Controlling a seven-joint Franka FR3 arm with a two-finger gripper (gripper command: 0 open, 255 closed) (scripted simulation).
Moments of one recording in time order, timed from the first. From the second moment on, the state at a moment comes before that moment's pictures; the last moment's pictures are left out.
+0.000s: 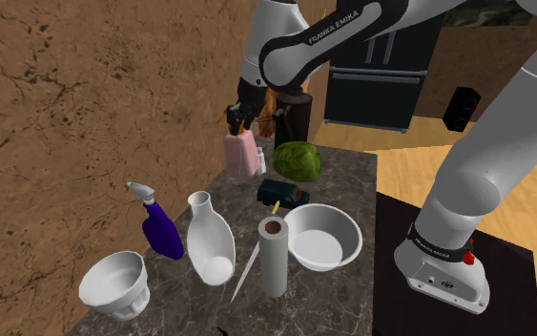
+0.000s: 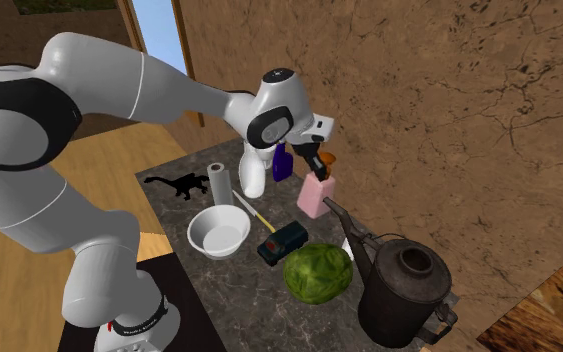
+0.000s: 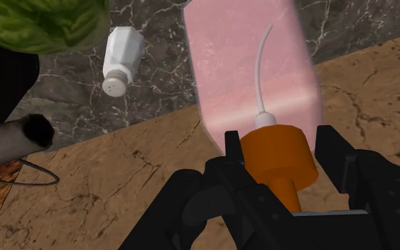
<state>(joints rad) -0.07 -0.22 0.30 -2.31 0.04 2.50 0.20</state>
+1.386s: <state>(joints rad) -0.07 -0.28 0.28 -2.08 0.06 2.22 0.18</state>
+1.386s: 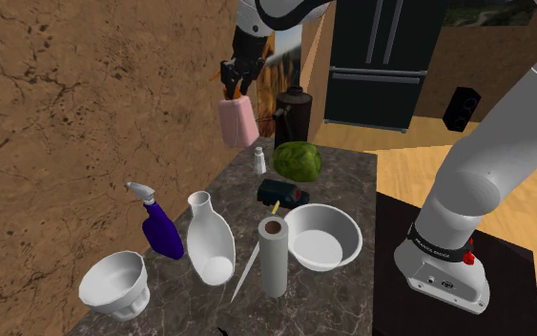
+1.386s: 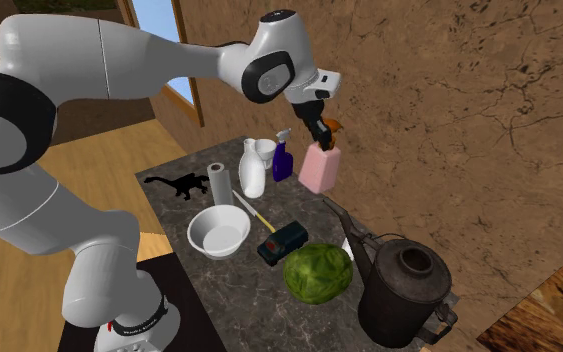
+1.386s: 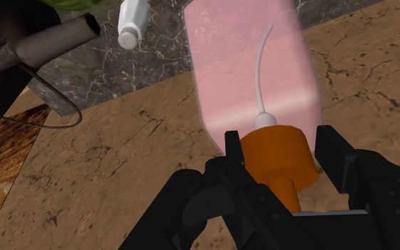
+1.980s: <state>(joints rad) -0.07 -0.27 0.28 -1.95 0.05 2.10 0.18</state>
